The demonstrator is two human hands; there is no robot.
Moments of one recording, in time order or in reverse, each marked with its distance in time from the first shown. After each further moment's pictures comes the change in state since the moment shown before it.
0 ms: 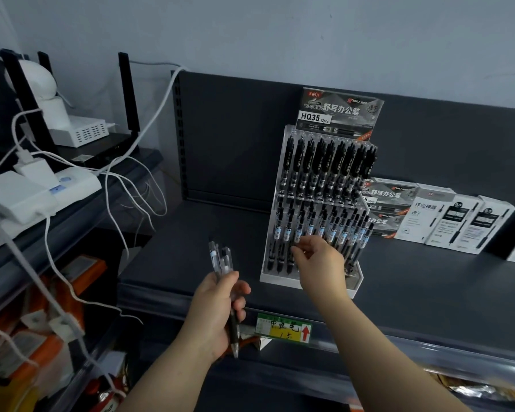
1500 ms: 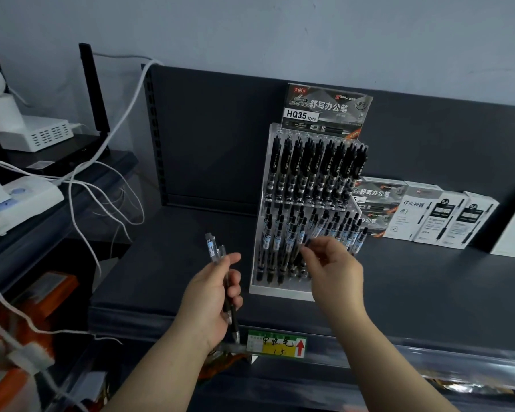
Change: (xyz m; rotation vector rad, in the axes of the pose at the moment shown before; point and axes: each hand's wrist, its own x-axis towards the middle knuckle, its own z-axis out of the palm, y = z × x) left_hand 0.040 0.012 0.016 -0.050 -0.049 -0.023; right_hand -0.002 0.002 -0.021 0.128 0.166 0.058
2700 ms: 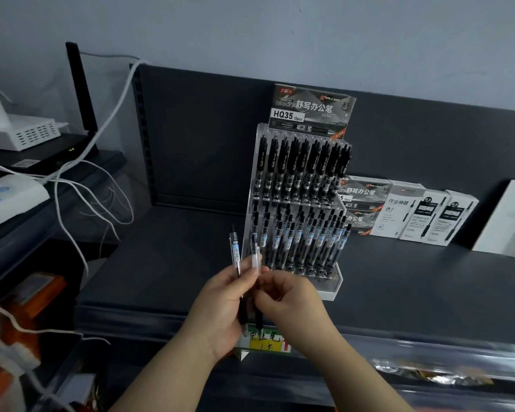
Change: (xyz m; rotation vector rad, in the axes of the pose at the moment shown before) left_hand -0.027 -0.012 0.024 -0.022 -0.210 -0.035; right_hand -0.048 -0.014 -0.001 0.159 -0.526 0.003
